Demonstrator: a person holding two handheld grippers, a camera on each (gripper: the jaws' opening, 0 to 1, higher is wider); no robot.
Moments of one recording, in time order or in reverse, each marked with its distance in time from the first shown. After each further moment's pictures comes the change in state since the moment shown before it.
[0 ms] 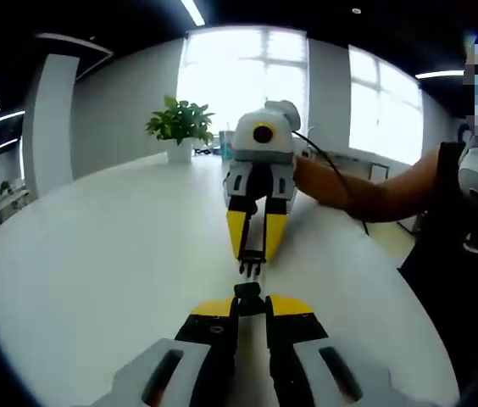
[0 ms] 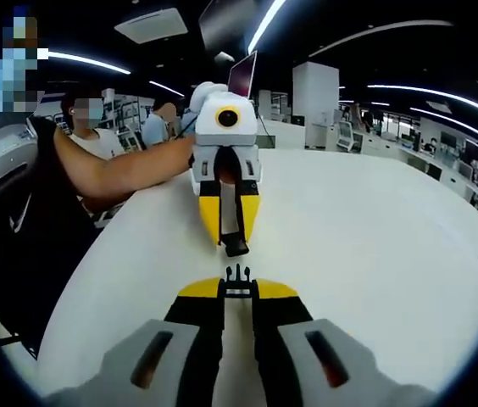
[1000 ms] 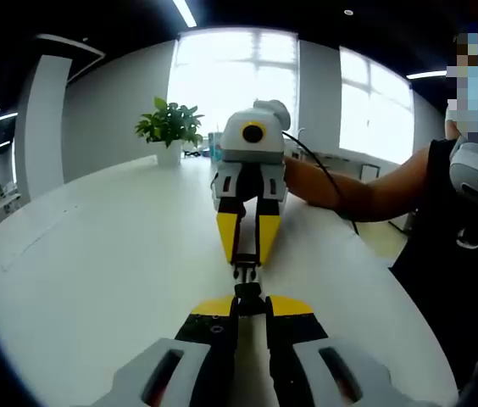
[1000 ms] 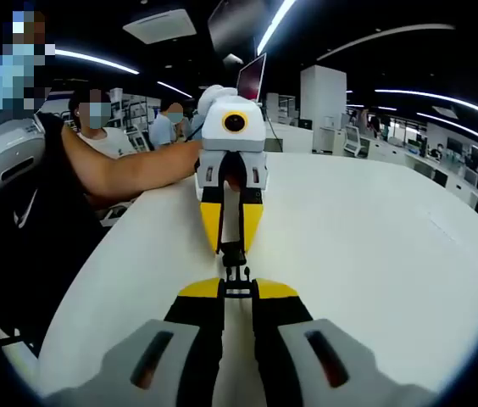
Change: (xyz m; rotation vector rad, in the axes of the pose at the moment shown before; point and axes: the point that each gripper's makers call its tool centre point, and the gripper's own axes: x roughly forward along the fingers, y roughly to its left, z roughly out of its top) left arm 0.005 -0.010 -0.001 0.007 -0.003 -0.048; right arm 0.002 0.009 0.004 -0.025 -0.018 0.034
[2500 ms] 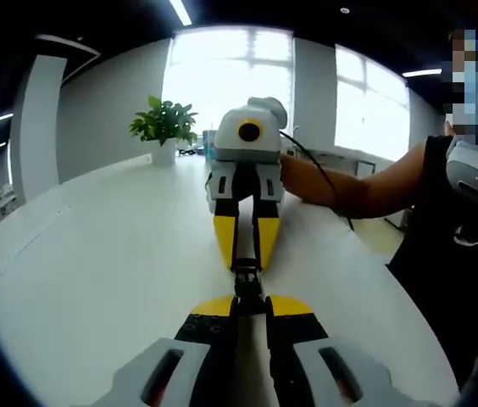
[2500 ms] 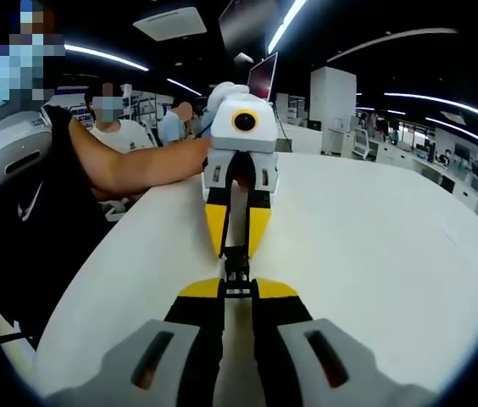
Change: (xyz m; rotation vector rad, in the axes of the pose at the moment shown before) left arm 0.004 -0.005 -0.003 0.012 0.014 -0.020; right arm 0.006 0.005 -0.002 -0.032 0.004 0.036
